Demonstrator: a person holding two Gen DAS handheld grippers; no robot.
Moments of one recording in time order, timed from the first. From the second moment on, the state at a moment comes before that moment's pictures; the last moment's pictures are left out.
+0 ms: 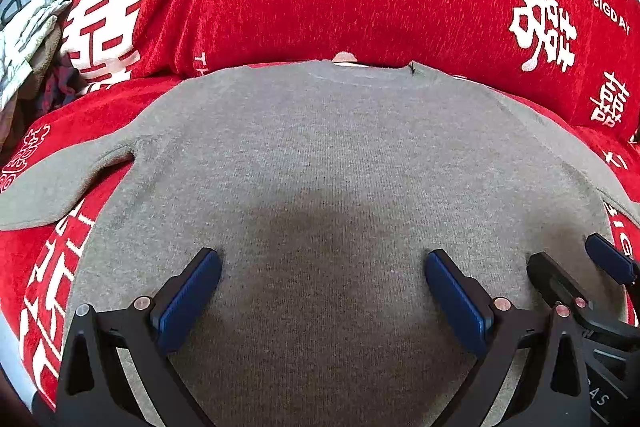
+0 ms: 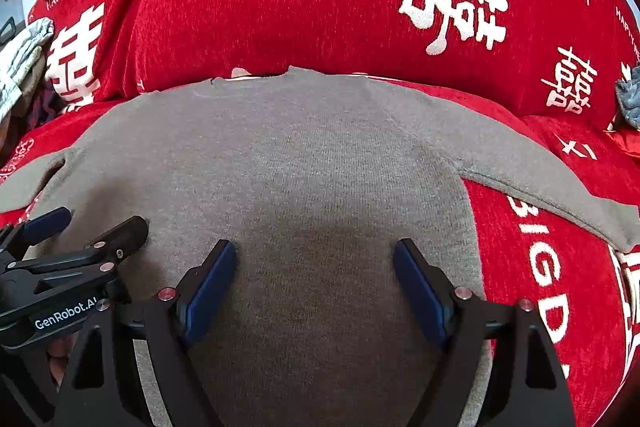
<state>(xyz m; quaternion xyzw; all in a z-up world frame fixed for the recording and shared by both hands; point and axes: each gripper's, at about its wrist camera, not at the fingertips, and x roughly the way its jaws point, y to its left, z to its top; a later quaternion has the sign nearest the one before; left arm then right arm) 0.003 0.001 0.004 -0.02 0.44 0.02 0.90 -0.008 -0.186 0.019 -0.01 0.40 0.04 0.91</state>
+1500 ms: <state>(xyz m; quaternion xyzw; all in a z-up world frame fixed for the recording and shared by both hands) 0.022 0.002 0.006 -0.02 0.51 0.02 0.86 0.026 -0.176 0.027 -0.02 0.52 0.02 0.85</state>
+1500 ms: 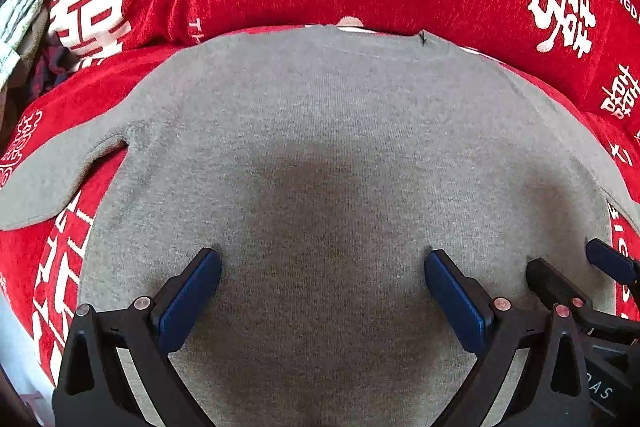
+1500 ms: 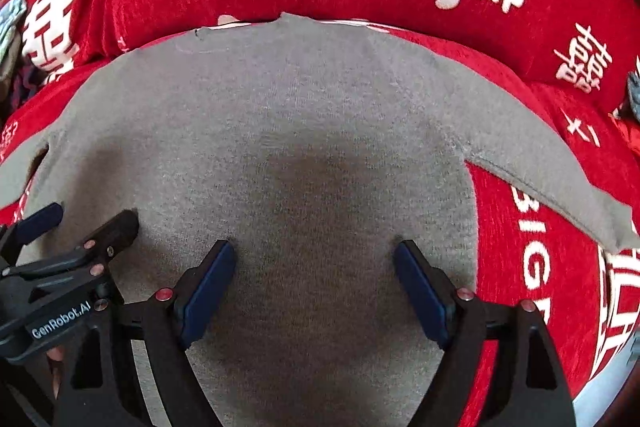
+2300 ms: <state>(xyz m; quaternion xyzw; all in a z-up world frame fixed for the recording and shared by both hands) 0.020 -0.034 0.070 0.03 0.48 0.04 0.88 0.026 -0.212 0.087 0.03 0.46 0.03 0.88</state>
